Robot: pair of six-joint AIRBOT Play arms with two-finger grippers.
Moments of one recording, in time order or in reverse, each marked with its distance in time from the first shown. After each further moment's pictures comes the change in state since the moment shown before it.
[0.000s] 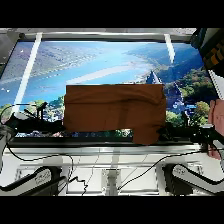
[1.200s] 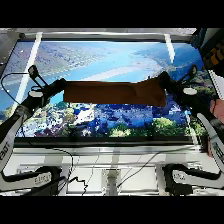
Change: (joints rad) left arm -0.351 -0.183 0.322 -0.531 0.934 0.071; right arm 0.560 -0.164 0.513 0.502 -0.976 0.079
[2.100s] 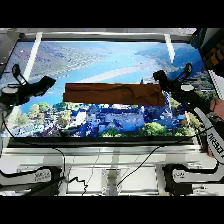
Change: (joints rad) left arm 0.360 -0.039 0.120 0.140 -0.588 -0.043; right arm -0.021 -0.075 0.068 -0.086 0.062 0.006
